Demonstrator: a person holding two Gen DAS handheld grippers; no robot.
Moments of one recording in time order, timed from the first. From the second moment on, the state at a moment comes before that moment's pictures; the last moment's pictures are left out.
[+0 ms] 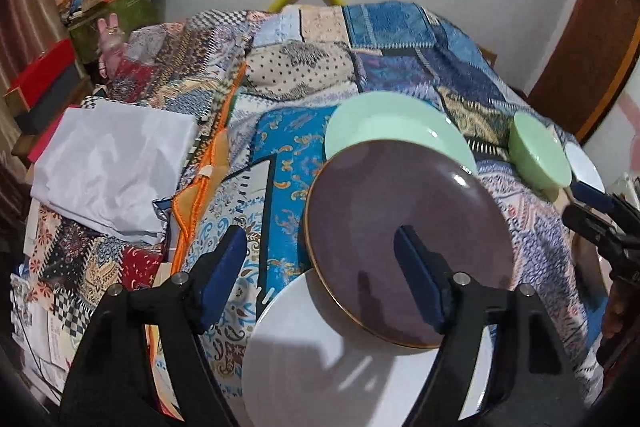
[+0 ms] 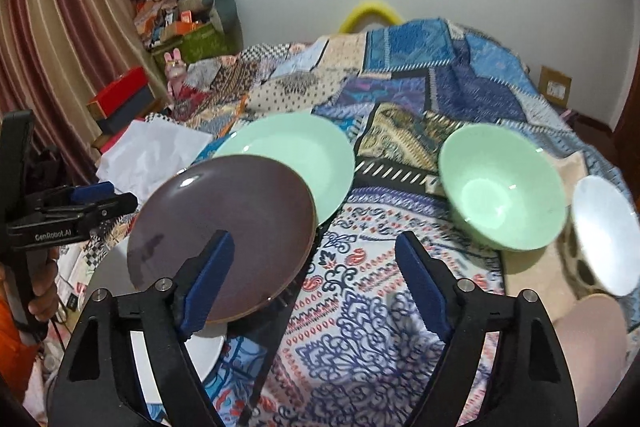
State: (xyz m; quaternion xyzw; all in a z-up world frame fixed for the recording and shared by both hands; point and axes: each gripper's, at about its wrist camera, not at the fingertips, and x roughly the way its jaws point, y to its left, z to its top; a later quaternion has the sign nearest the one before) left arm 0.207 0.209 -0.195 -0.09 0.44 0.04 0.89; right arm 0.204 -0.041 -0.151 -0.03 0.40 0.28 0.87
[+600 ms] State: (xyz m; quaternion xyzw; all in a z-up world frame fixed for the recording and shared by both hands) left arm 0.232 0.218 -0.229 -0.10 0.48 -0.01 0.87; right arm 0.227 -0.009 -0.198 -0.04 0.47 0.30 0.83
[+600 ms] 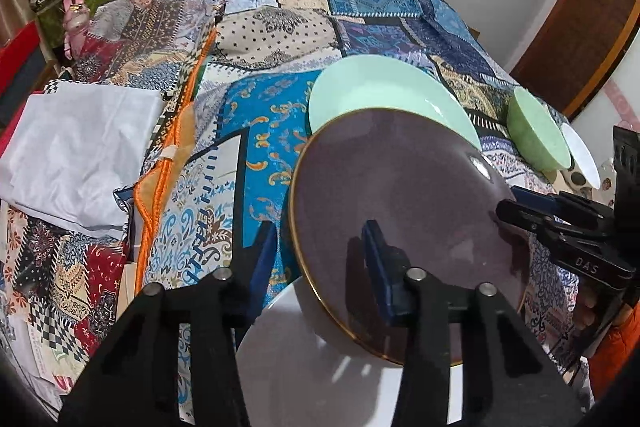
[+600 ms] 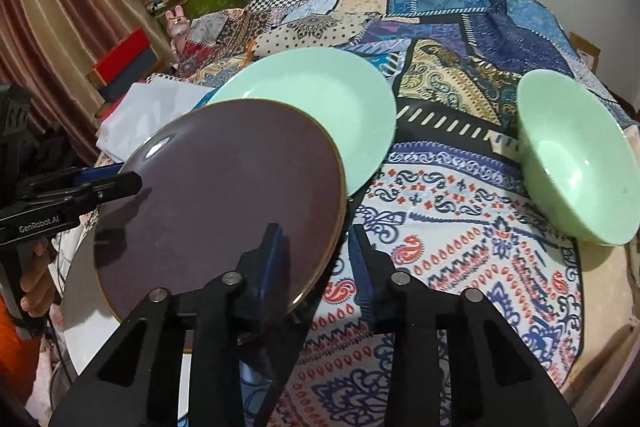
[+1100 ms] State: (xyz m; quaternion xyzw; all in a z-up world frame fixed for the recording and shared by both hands) left arm 0.234 0.214 -0.234 -0.10 0.49 -0.02 0.87; right arm 0.234 -0.007 -0.204 -0.01 0.48 0.30 0.82
